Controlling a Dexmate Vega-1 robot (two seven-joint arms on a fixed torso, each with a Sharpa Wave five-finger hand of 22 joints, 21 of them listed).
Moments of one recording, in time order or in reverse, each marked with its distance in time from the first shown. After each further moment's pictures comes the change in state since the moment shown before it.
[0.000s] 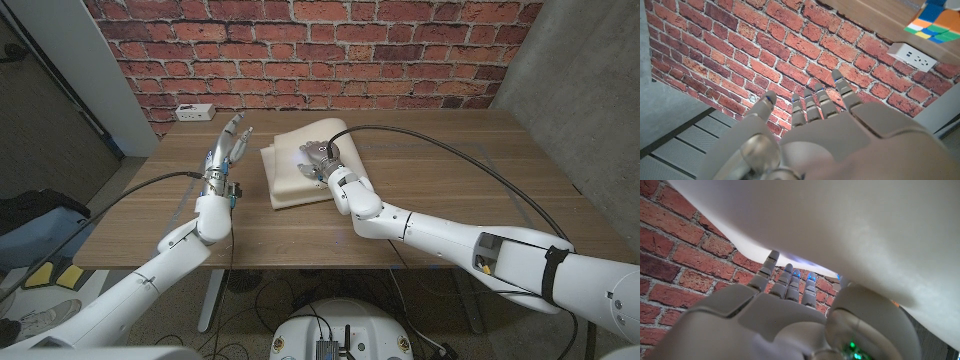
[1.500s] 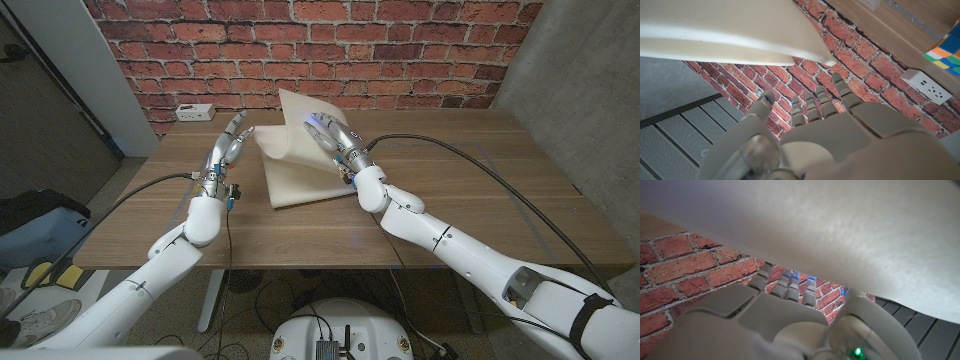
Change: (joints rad) left arm 0.040 -0.027 -0.074 0.024 -0.080 -0.161 -0.152; left_hand -0.009 -0.009 -0.010 -0.026 0.000 -0.037 -0.013 0.000 -0.004 -0.047 -0.006 -0.003 -0.012 -0.045 -0.011 0.000 -0.008 -0.016 -0.016 -0.013 0.000; right arm -0.268 -0.081 0.416 -0.158 0.501 0.456 -0.389; right_hand -0.277 0.008 -0.096 0.187 0.008 0.015 -0.034 -0.001 -0.005 -0.046 -0.011 -0.004 -0.007 -0.106 0.002 -0.016 -0.011 -0.126 0.000 -0.115 0.002
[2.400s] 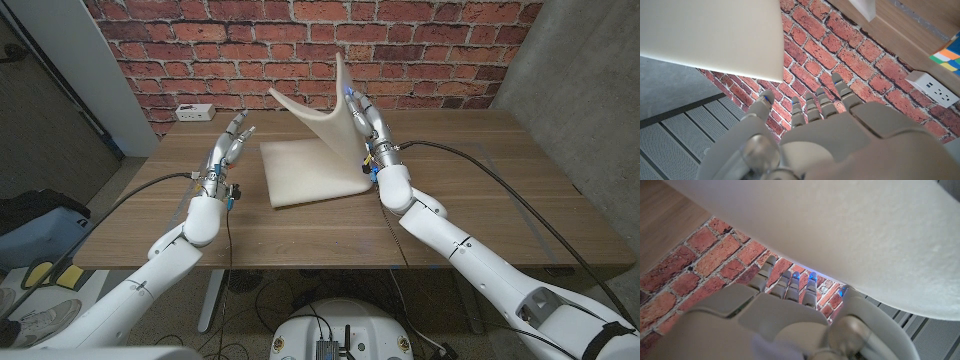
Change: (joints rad) left arm -0.005 -0.008 -0.004 0.016 0.004 -0.030 -0.023; left_hand 0.000 0.000 -0.010 -0.009 0.000 0.000 0.000 0.005 0.000 -0.003 -0.003 0.005 -0.005 -0.016 -0.005 0.000 -0.001 -0.003 -0.003 -0.007 0.000; right arm -0.132 -0.001 0.205 -0.034 0.239 0.245 -0.145; right_hand -0.016 0.008 0.004 0.004 0.008 0.008 0.001 0.000 -0.004 0.015 0.008 0.000 -0.004 -0.011 0.000 -0.003 -0.023 0.021 -0.021 -0.007 0.000
